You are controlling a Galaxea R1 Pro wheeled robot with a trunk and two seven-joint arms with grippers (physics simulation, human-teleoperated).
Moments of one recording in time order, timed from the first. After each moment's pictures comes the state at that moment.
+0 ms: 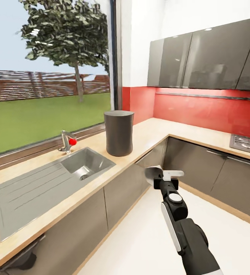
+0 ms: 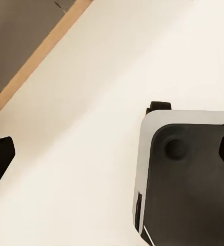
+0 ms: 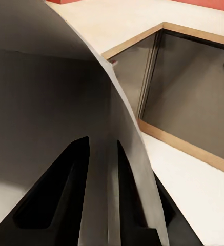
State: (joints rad) left arm -0.15 0.13 0.07 -0.09 -0.01 -0.09 0.01; right arm -0.43 0.13 0.16 -1.50 0.04 0.58 -0.33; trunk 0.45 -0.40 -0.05
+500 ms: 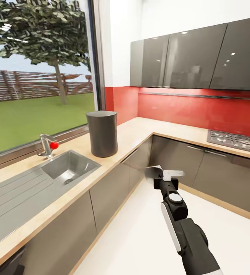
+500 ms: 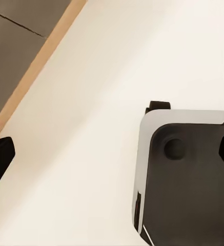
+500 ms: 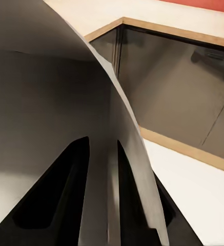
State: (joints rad) left arm -0.15 0.13 0.07 -0.09 -0.01 -0.09 0.01; right arm -0.43 0.13 0.16 -1.50 0.04 0.58 -0.33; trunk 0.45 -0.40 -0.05
